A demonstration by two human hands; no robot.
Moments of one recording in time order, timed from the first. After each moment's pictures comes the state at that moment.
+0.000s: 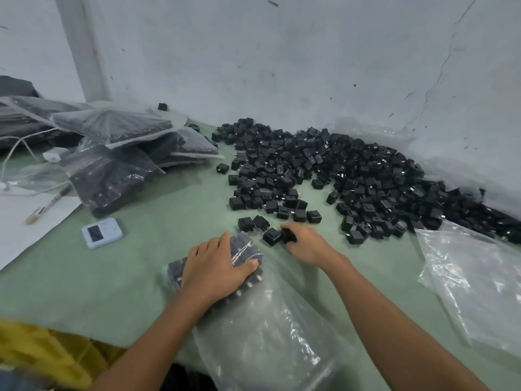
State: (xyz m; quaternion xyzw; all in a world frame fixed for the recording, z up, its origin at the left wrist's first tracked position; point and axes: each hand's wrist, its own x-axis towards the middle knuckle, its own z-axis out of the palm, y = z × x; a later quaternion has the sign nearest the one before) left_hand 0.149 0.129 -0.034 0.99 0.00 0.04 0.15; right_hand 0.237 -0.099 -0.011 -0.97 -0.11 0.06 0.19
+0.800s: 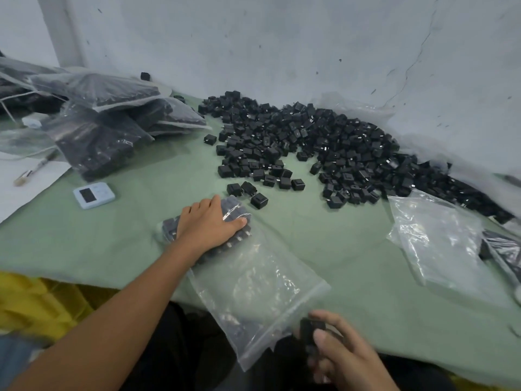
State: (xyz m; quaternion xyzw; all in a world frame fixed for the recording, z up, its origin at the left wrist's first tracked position) left_hand 0.151 0.129 -0.029 0.99 0.00 0.02 0.16; right_hand -0.079 -0.121 -0.005 -0.63 0.14 0.12 0.75
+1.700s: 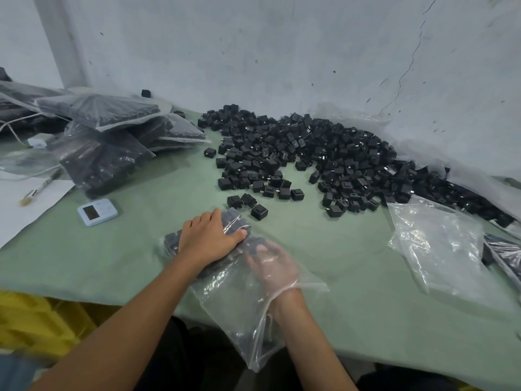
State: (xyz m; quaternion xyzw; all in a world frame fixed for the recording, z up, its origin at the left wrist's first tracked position) left_hand 0.154 0.130 -0.034 0.99 -0.01 0.03 0.14; right_hand 0.082 -0.016 -0.028 -0.55 0.21 -0.01 0.81
